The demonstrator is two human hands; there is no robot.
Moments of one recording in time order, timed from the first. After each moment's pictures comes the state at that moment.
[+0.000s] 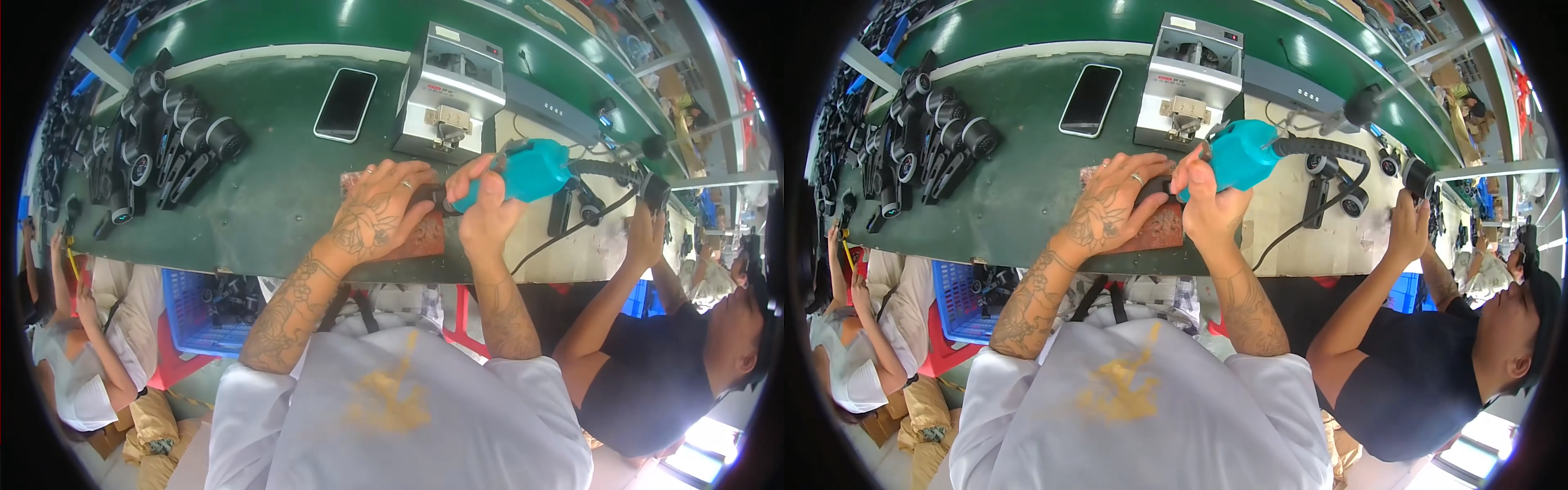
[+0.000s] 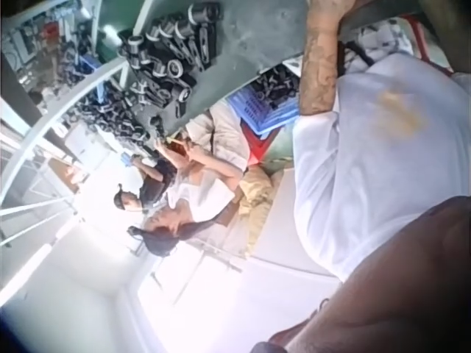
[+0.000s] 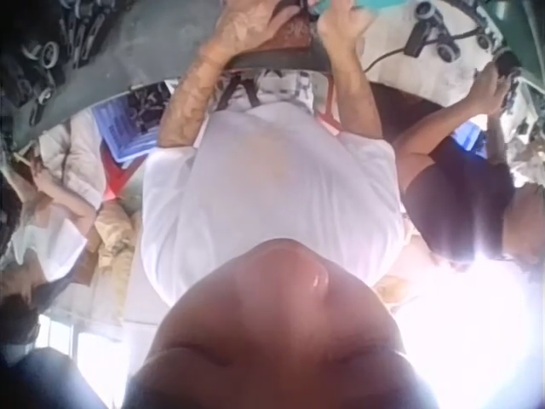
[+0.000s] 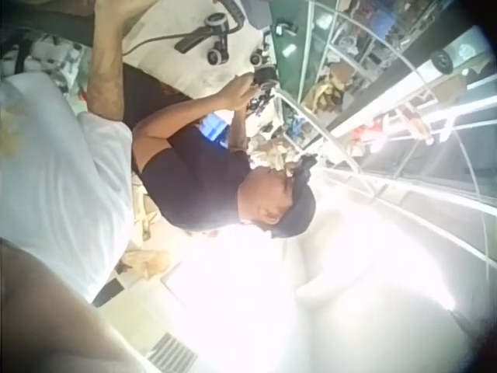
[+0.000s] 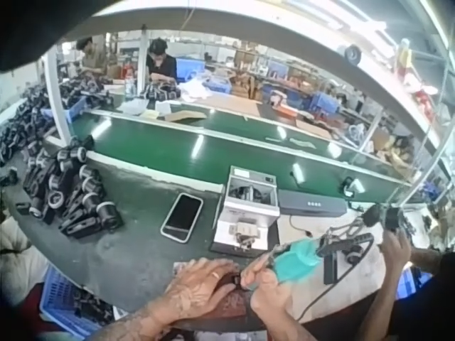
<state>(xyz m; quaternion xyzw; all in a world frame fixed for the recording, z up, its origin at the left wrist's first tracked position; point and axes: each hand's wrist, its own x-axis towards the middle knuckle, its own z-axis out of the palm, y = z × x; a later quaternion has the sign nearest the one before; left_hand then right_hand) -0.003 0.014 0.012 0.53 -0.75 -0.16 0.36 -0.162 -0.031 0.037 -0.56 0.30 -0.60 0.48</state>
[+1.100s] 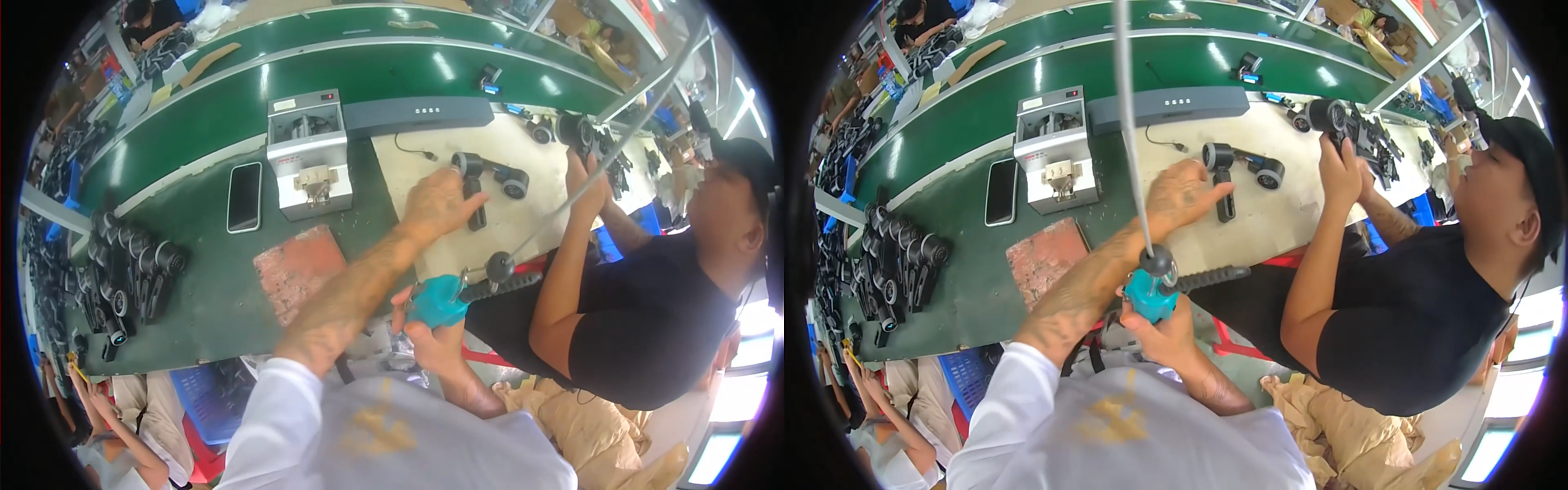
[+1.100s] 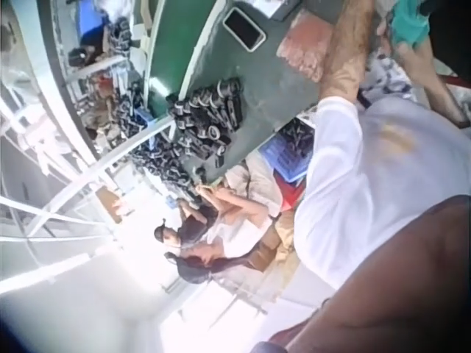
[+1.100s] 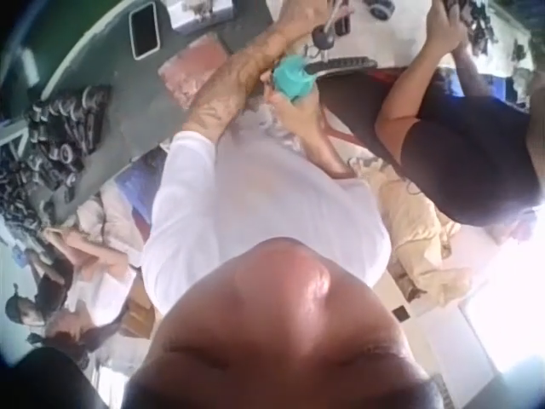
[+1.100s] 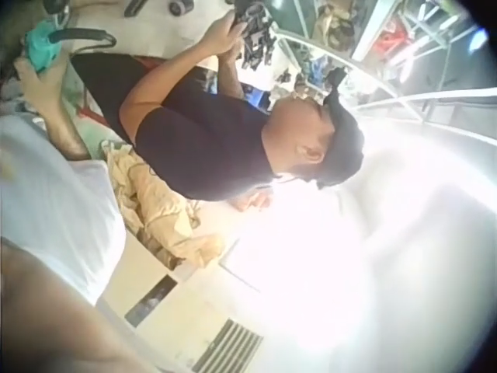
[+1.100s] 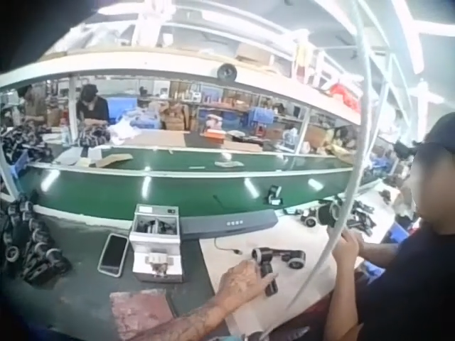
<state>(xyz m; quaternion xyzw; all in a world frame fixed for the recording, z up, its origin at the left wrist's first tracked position) -0.245 -0.103 0.037 0.50 -0.76 -0.31 0.28 -0.262 0.095 0.052 -0.49 0.42 -0.57 0.52</state>
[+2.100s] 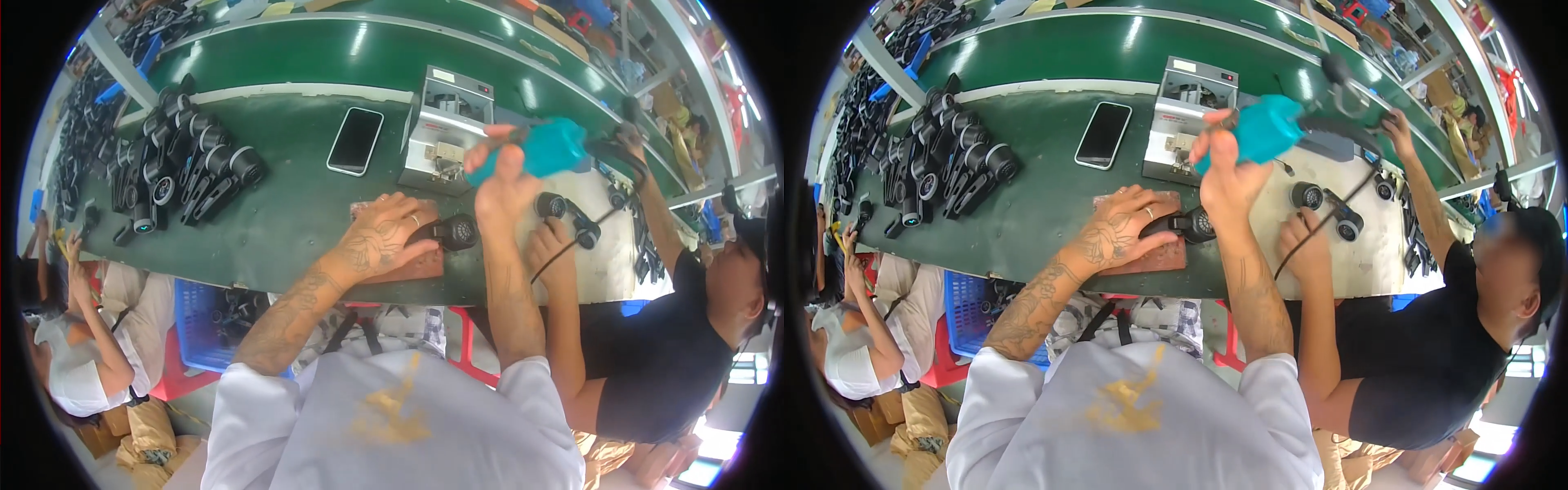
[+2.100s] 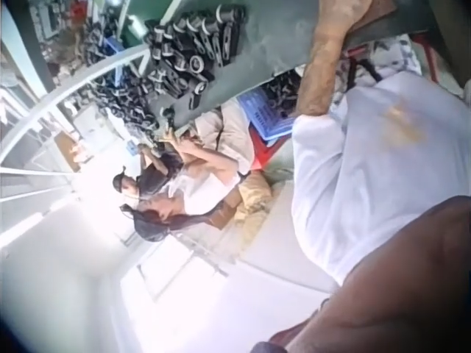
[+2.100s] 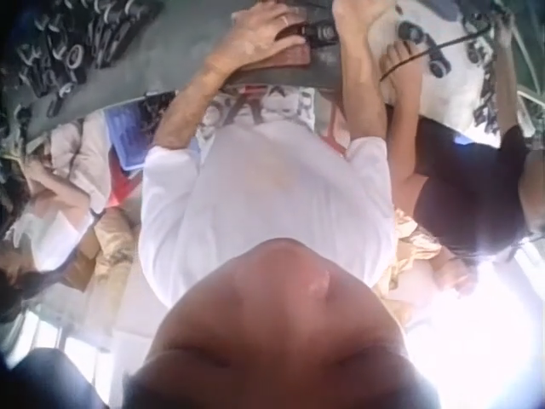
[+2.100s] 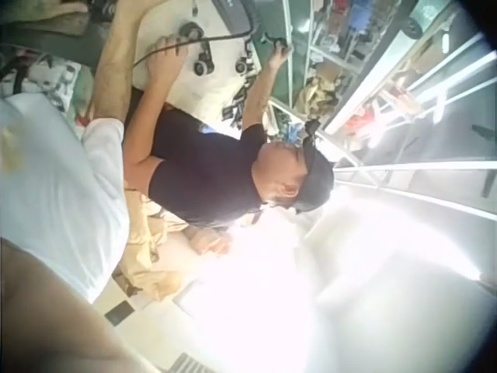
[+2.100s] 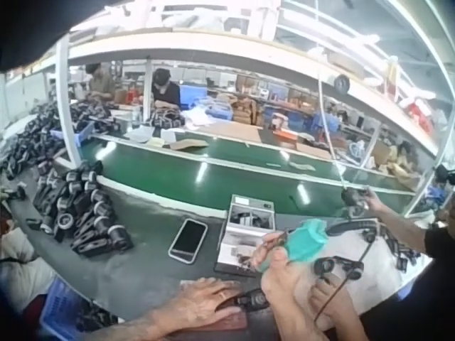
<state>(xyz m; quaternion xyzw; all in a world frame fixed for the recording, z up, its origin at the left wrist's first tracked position) -0.001 0.010 0.016 0.47 -0.81 -0.12 0.32 -0.157 -0.081 0.082 -0.56 0.20 -0.67 0.44</state>
